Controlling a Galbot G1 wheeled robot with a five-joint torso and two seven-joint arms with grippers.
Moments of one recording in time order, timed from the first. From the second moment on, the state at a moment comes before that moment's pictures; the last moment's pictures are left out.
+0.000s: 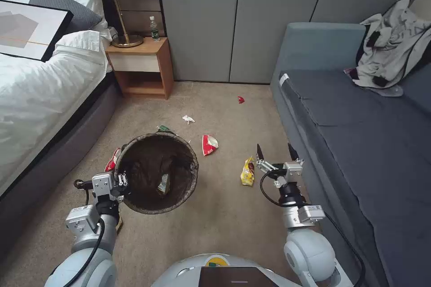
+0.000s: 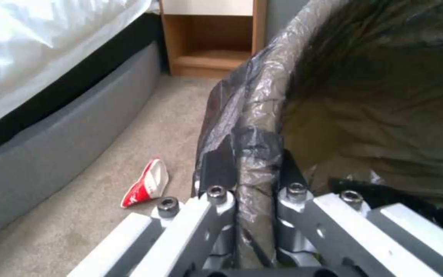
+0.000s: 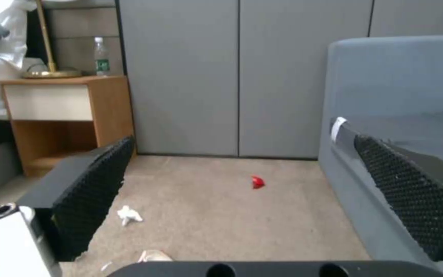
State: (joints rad) left arm 1.86 -1.40 -0.65 -2.50 -0.29 0.37 -0.30; right arm -1.64 1.28 0.40 2.18 0.14 0.17 0.23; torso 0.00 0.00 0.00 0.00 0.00
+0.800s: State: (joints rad) left arm 1.86 -1.39 -0.66 -2.50 -0.30 0.37 -0.30; right arm -1.47 1.18 0.41 1.95 0.30 -0.03 0.09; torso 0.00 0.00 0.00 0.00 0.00
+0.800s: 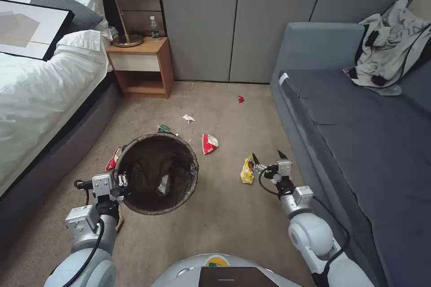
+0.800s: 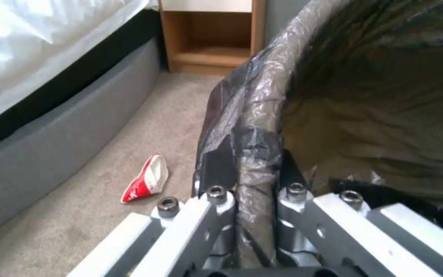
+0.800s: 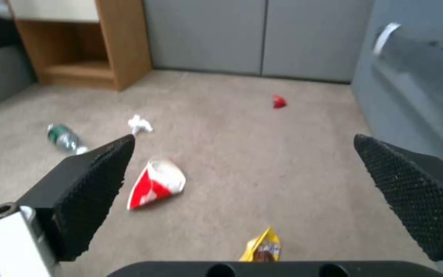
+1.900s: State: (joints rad) left arm 1.88 -1.38 -0.67 -2.50 -0.32 0.40 -0.31; right arm -1.12 1.19 0.20 1.34 0.41 -0.04 -0.03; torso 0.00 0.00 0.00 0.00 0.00
